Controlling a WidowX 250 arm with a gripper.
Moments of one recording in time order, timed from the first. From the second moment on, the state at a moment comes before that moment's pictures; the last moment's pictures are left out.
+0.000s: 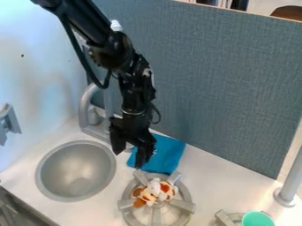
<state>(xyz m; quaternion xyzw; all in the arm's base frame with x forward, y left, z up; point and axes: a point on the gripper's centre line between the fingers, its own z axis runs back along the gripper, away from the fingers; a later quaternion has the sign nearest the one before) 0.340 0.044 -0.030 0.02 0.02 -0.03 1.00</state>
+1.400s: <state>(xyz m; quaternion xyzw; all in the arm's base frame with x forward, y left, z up) 0.342 -0.027 -0.081 0.03 0.19 -0.16 0.97</state>
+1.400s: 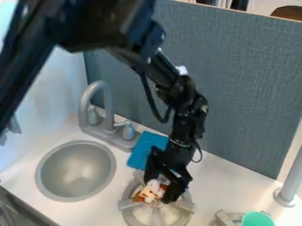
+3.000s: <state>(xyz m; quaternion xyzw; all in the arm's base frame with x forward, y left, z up) 0.298 0.035 -0.076 0.01 0.12 -0.04 0.99</state>
